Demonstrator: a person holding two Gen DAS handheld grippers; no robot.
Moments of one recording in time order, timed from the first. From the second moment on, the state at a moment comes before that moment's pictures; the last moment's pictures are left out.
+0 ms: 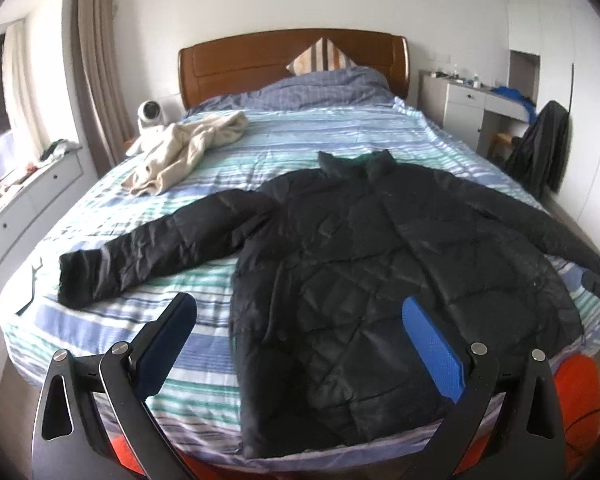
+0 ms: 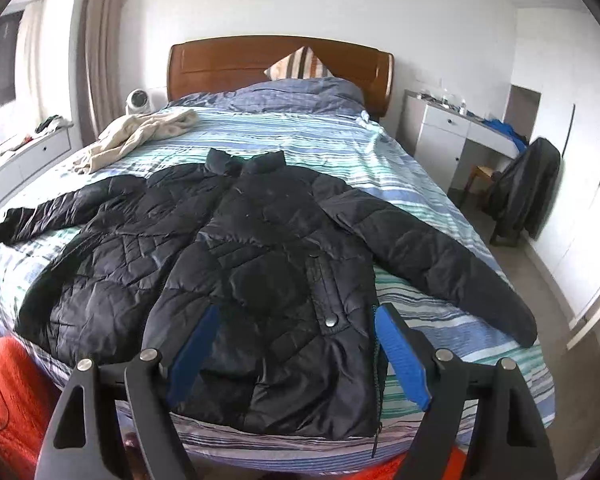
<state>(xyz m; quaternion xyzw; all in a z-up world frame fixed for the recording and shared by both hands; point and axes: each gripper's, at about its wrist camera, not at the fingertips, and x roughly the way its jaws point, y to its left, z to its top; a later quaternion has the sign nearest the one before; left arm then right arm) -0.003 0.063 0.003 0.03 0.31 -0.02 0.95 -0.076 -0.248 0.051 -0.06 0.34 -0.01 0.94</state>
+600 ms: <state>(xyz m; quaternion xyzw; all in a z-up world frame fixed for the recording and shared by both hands) 0.005 0.090 -0.008 -0.01 0.34 0.01 0.94 -0.070 -0.233 0.045 -0.06 0.35 0.00 0.93</state>
